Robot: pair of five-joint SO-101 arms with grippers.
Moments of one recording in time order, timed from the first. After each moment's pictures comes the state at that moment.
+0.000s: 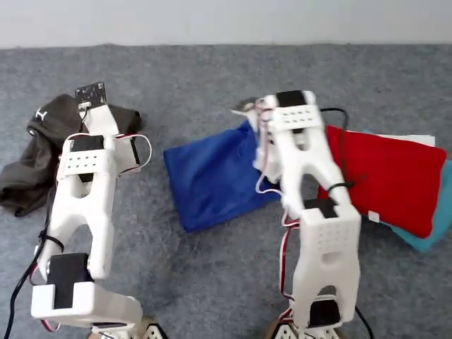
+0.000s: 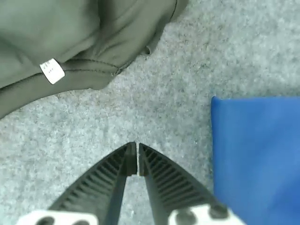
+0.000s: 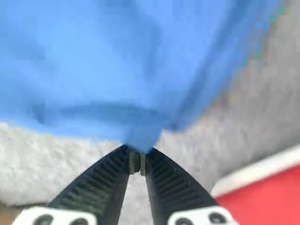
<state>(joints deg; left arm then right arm) -9.1 0.9 22.0 59.6 17.3 -8.4 36.6 -25.0 100.4 29.8</state>
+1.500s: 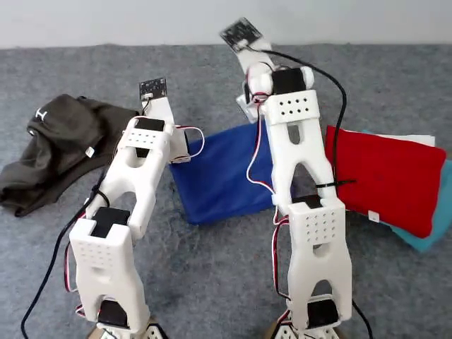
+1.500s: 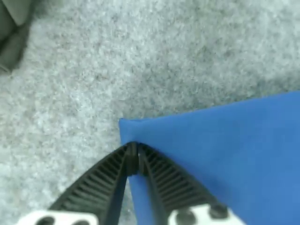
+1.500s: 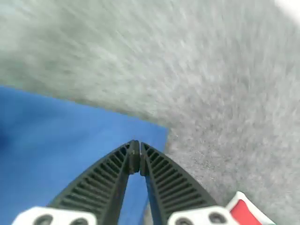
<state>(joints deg) 5.4 28.4 -1.2 60.1 25.9 -14.0 45.8 -66.0 87.8 23.3</state>
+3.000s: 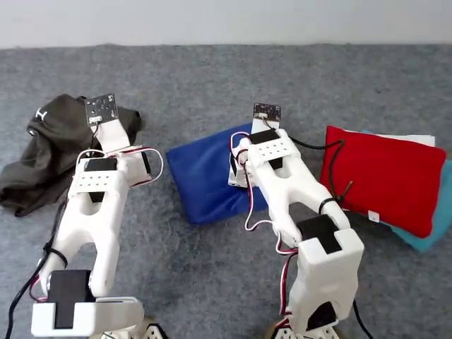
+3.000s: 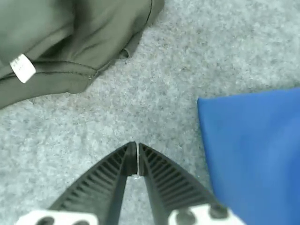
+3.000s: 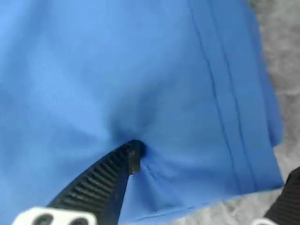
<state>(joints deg) -5.8 -5.7 37.1 43.9 19.4 -19.8 22.9 6.3 63.5 -27.2</state>
